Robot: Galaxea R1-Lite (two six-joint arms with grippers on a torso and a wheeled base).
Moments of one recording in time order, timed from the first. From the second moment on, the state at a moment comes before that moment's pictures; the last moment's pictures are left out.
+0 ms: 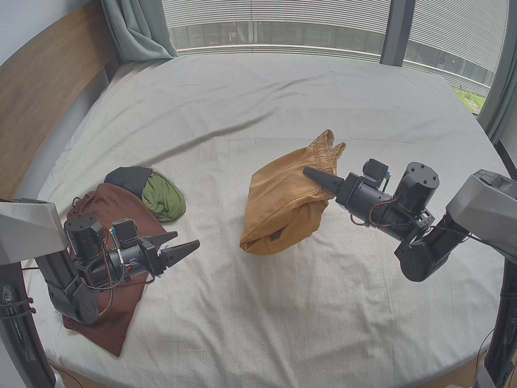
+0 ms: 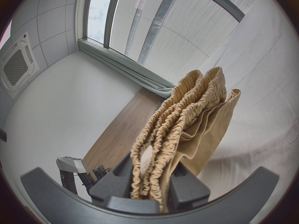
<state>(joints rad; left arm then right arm) -0.12 2.16 -0.46 -1.55 -0.72 -0.29 0.40 2.20 -0.93 -1.47 0.52 0.79</state>
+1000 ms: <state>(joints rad) -0.12 2.16 -0.46 -1.55 -0.72 -0.28 0.38 2.39 -1.34 -1.26 0.52 0.82</state>
